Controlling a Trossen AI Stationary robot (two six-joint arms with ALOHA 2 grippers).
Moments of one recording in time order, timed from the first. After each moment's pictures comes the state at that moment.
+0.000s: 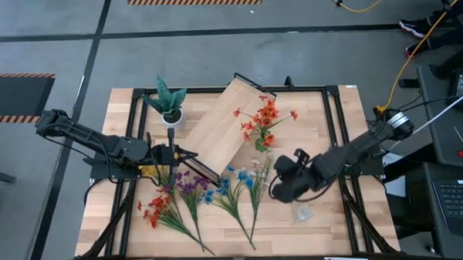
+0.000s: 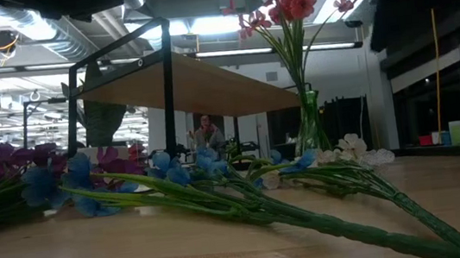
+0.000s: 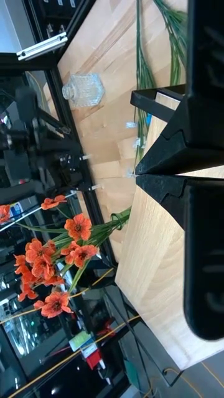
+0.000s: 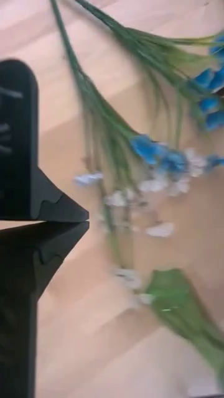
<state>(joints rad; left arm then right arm) -0.33 0.77 0.45 0.16 -0.45 0.25 0.51 1.51 1.18 -0.98 0.45 1.04</state>
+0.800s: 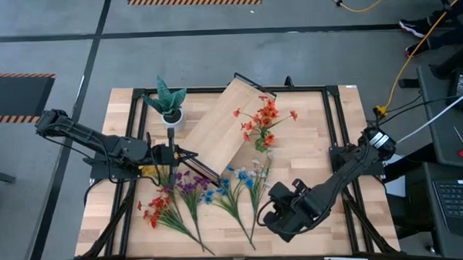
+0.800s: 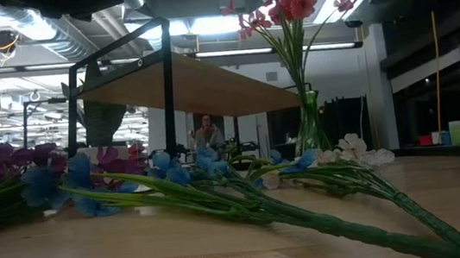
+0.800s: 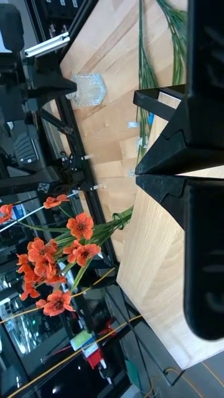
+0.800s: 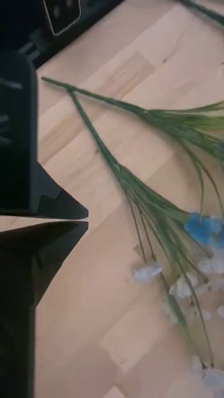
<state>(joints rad) -0.33 0.77 0.45 0.17 -0.45 0.25 0.69 1.81 1.50 -1.10 0.39 1.42</state>
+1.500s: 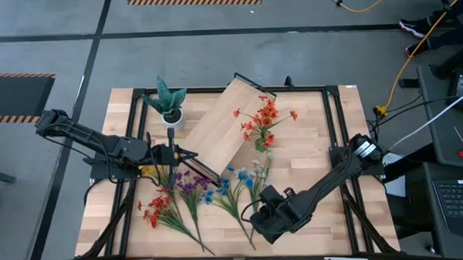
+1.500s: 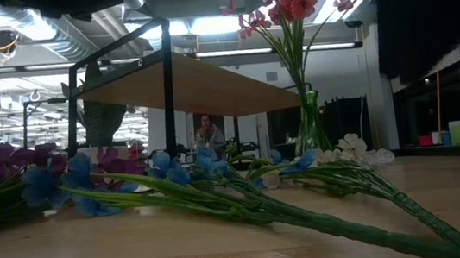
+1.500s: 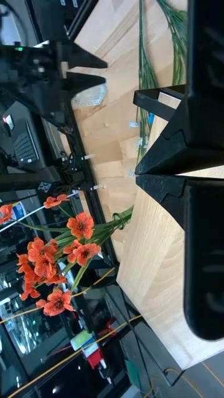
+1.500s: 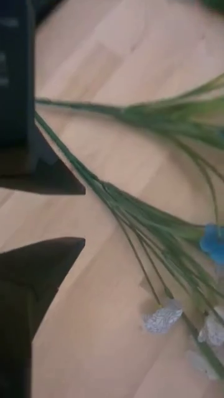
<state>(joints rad) -0.33 0.77 0.45 0.17 -0.45 0.25 0.64 1.96 1.50 -0.95 0.36 1.59</state>
